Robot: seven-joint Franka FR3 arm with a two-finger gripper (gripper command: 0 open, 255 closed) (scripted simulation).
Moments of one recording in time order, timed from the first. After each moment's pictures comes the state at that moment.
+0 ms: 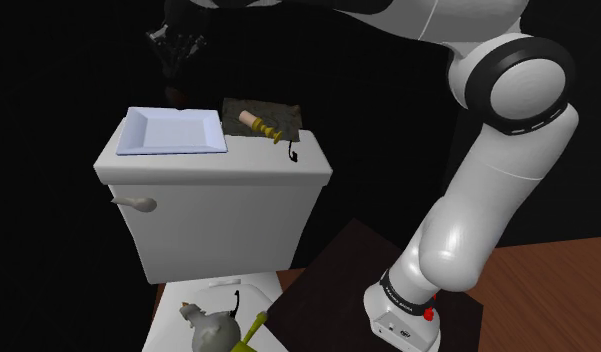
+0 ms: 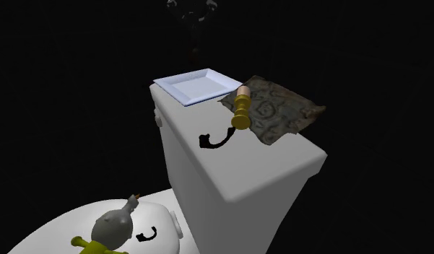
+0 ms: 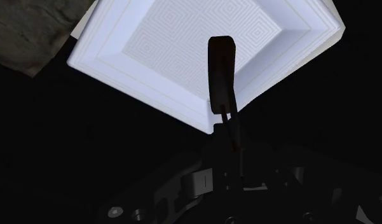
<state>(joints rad) 0.10 0.09 0.27 -1.56 -0.05 2.07 0.19</state>
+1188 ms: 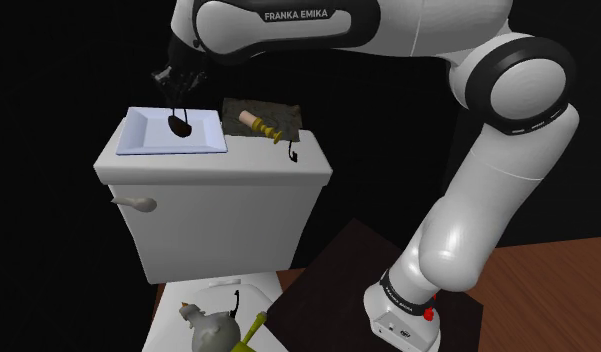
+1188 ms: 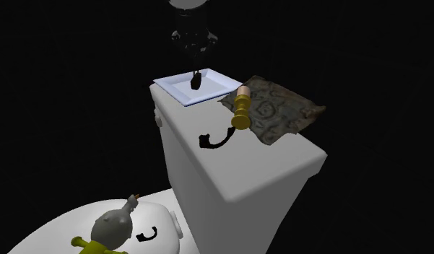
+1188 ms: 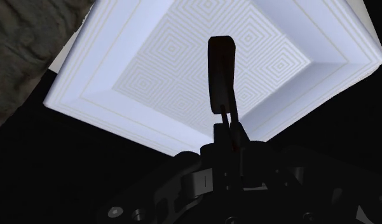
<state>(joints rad) 0.09 0.09 0.27 -1.75 -0.05 2.26 0.19</state>
